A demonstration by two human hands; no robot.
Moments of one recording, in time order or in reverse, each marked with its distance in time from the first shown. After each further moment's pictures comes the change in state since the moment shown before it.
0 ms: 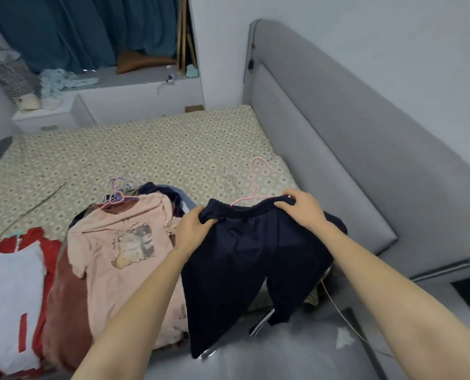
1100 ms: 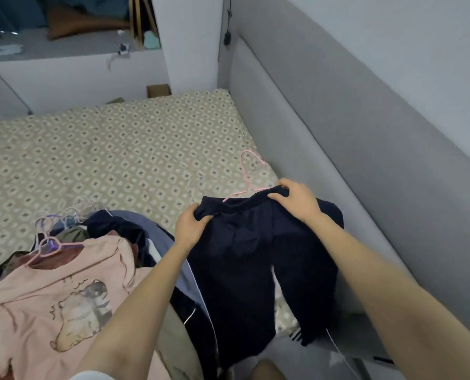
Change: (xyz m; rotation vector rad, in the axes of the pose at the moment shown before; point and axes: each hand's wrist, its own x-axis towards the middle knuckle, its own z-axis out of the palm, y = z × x) left_hand 0.267 -0.012 0.095 -0.204 -0.119 -0.106; right_hand 0.253 0.050 0.013 -0.097 -0.013 0.099
